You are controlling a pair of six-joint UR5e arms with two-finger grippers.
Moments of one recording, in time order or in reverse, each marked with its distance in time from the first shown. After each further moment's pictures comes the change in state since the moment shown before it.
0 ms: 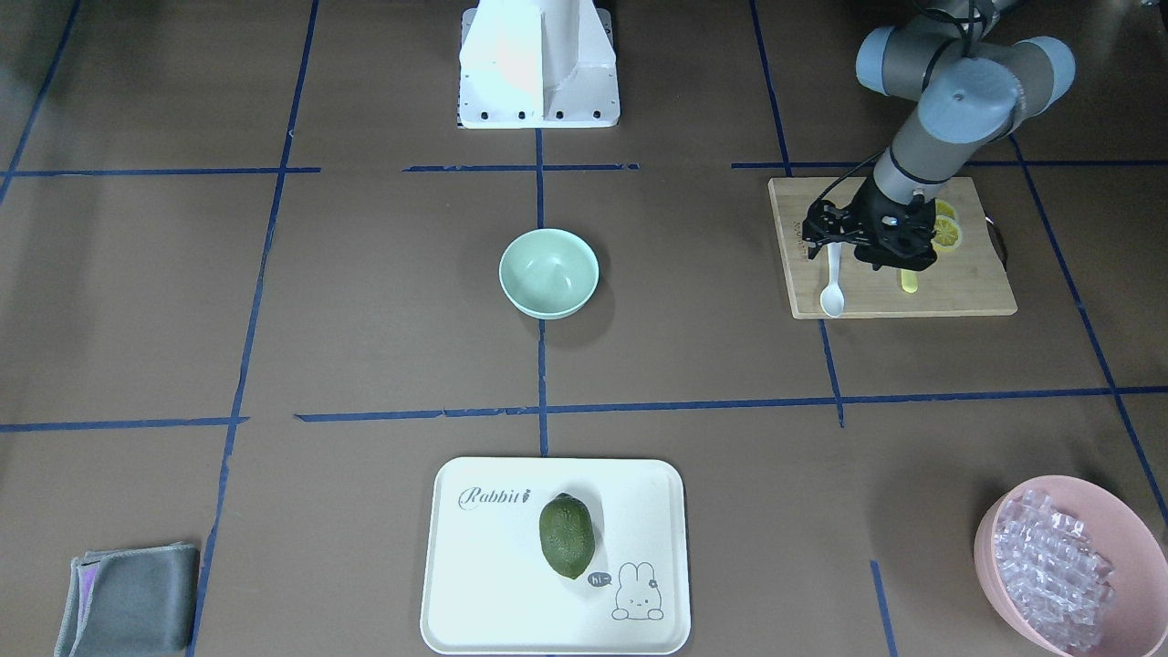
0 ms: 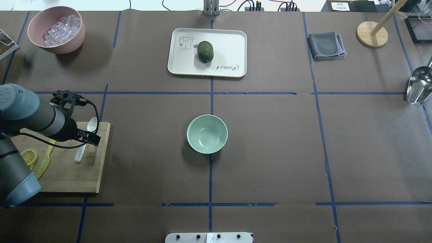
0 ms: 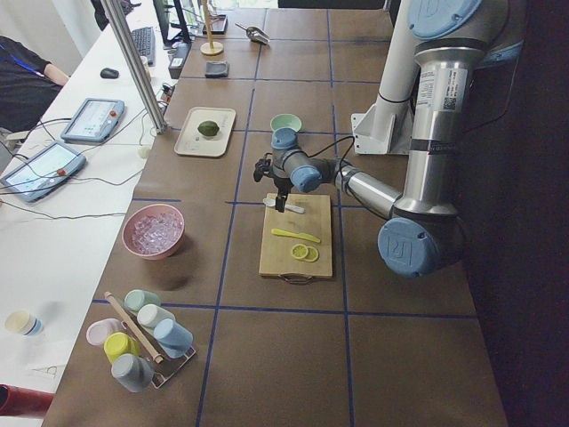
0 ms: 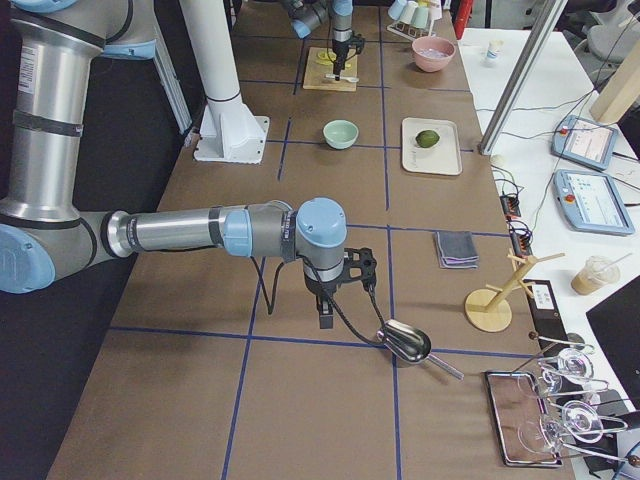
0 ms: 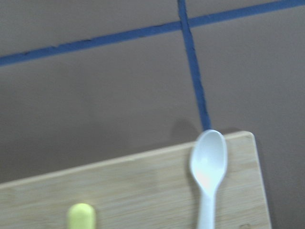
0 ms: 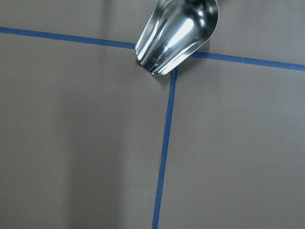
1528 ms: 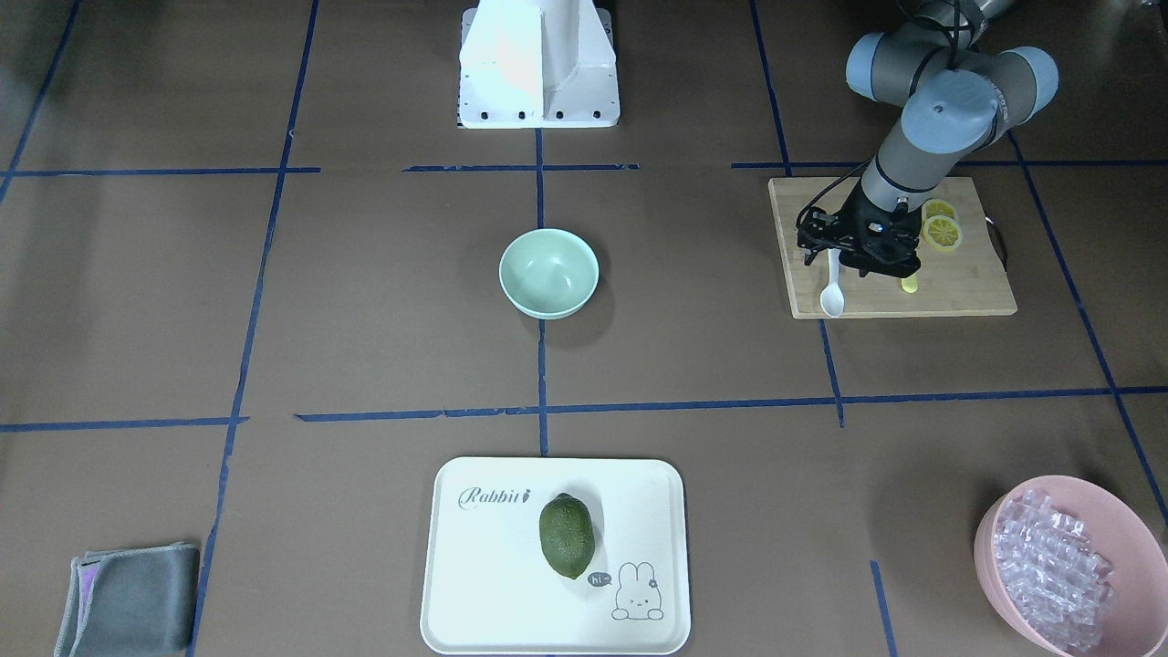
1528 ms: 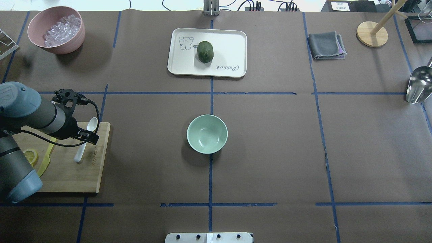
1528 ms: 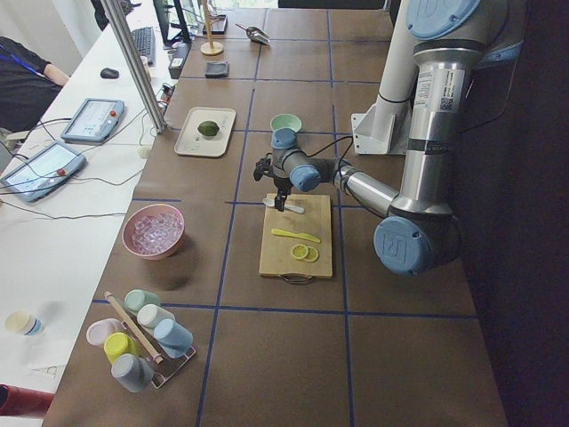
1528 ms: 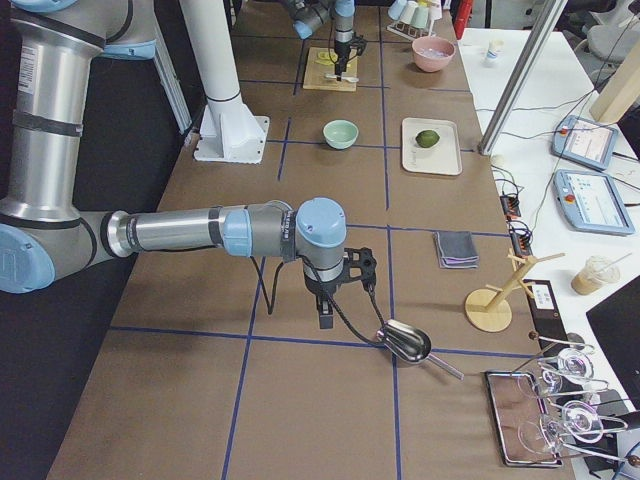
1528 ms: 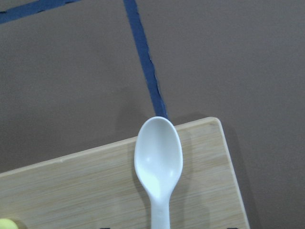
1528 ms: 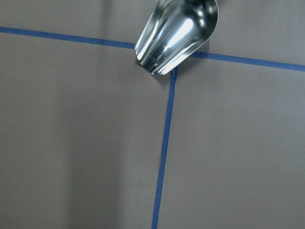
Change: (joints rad) left arm -0.018 -0.009 0.023 0.008 -0.008 0.066; right arm 0.000 -0.001 0.001 0.001 -0.002 -0.001
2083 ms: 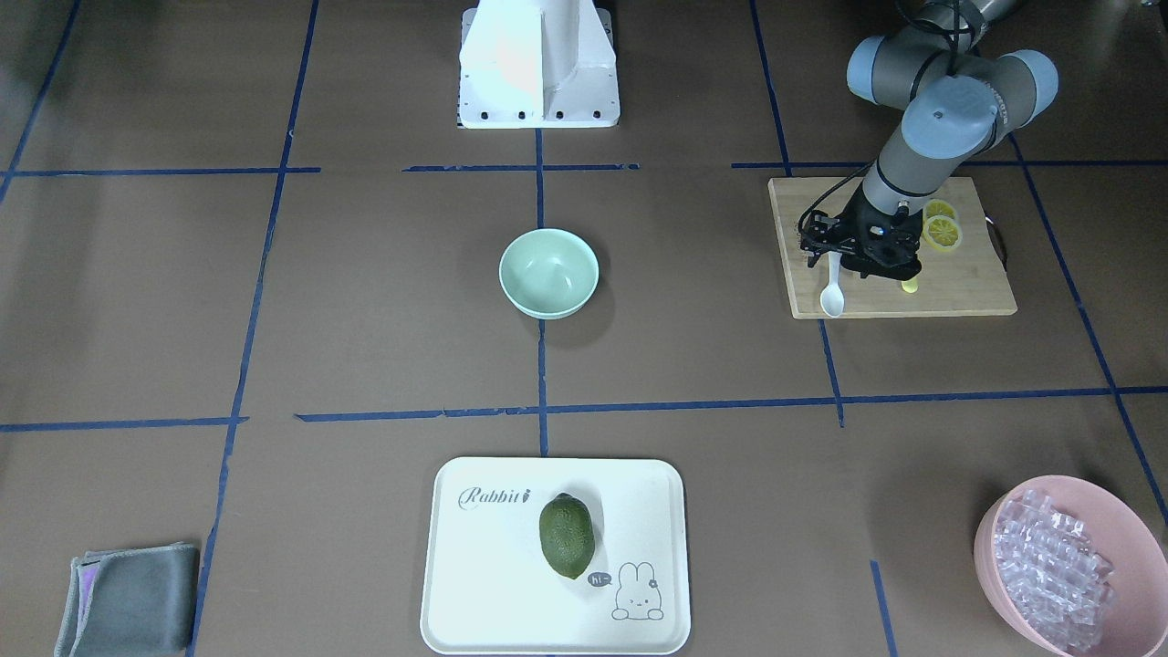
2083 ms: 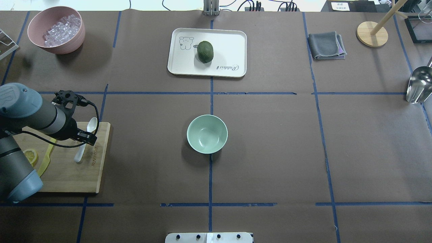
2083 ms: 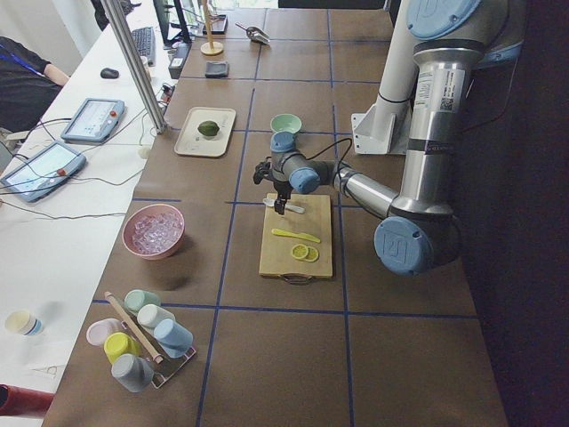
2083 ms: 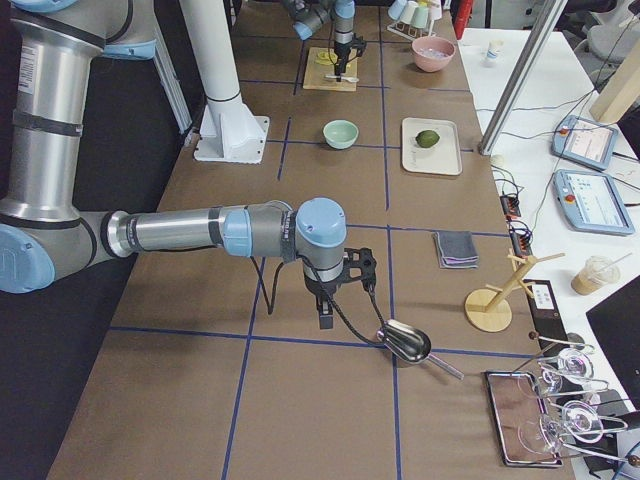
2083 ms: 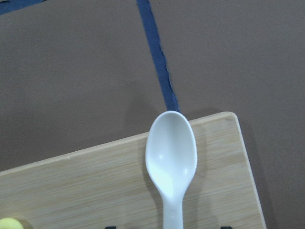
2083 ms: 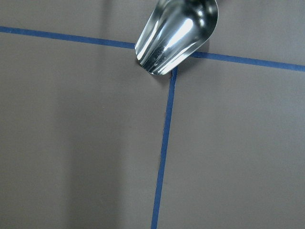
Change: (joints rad) left arm 0.003 0.000 0.009 0.002 -0.001 0.001; right arm 0.000 0.000 -0.001 0.000 -0.001 -0.002
